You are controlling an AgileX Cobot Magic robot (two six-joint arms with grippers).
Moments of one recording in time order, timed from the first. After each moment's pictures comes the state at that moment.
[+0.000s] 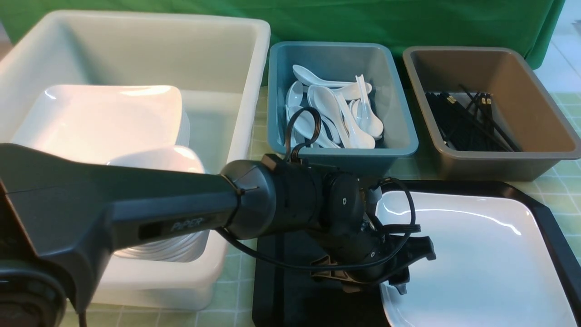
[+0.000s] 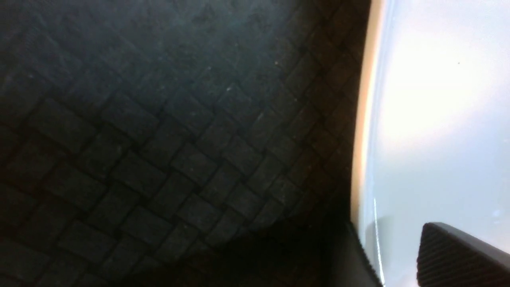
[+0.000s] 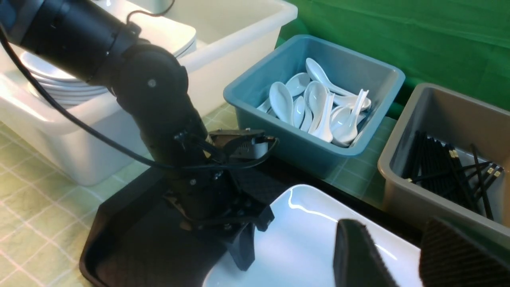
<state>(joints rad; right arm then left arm) 0.35 0.29 -0.72 0.25 0.79 -0.28 -0.85 2.02 -1.35 -0.44 0.51 -0.49</state>
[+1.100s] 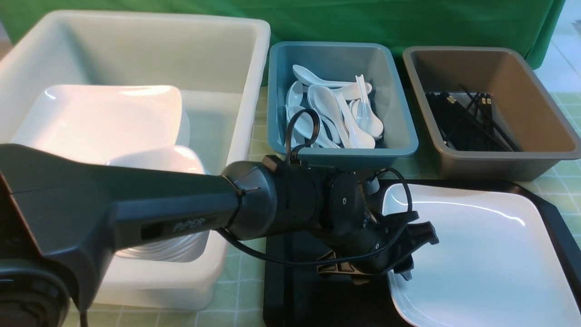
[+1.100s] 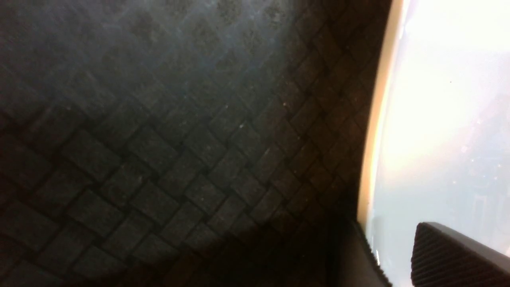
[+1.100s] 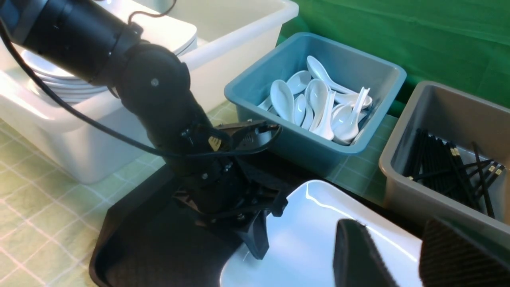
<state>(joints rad) 0.35 0.29 -0.72 0.25 0.80 -0.28 -0.85 2.02 -1.35 -0.47 0.42 -0.54</state>
